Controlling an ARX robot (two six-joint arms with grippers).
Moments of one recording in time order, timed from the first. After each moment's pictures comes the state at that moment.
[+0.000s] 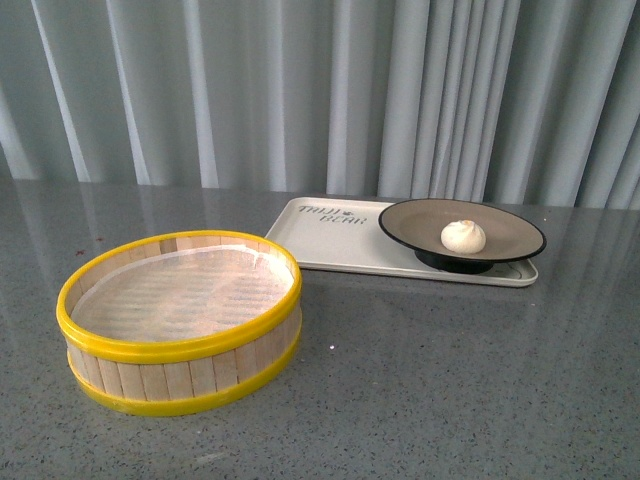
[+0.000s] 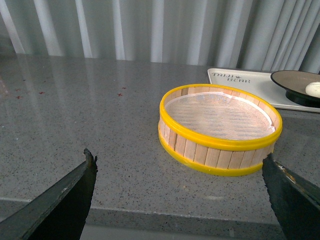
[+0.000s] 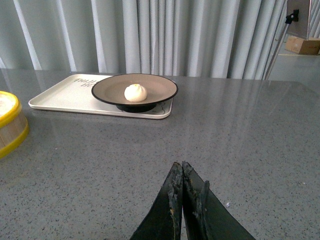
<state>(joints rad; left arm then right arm) 0.00 0.00 0.03 0.00 0.00 0.00 0.00 0.18 0.01 0.18 0.00 -0.01</state>
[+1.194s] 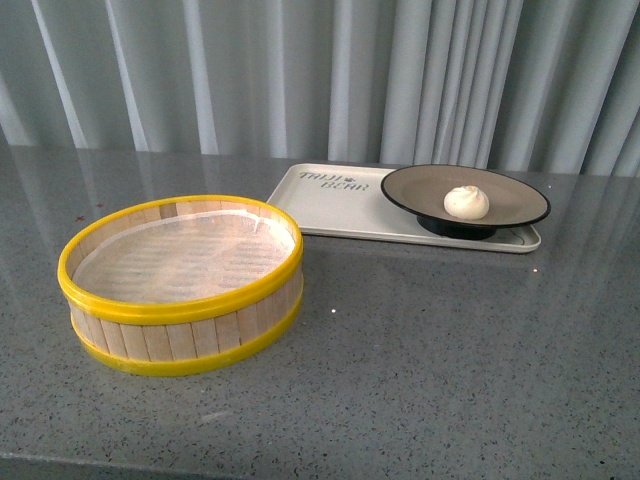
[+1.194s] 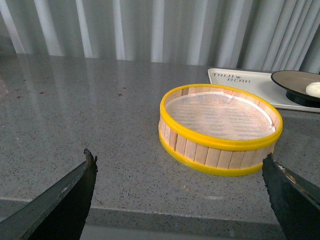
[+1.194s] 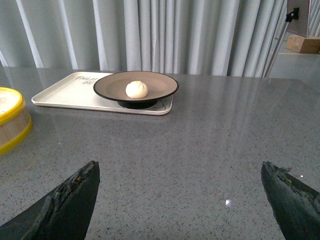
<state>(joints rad) 0.00 0.00 0.03 0.00 0.00 0.00 0.00 0.00 0.01 0.00 0.00 -0.01</state>
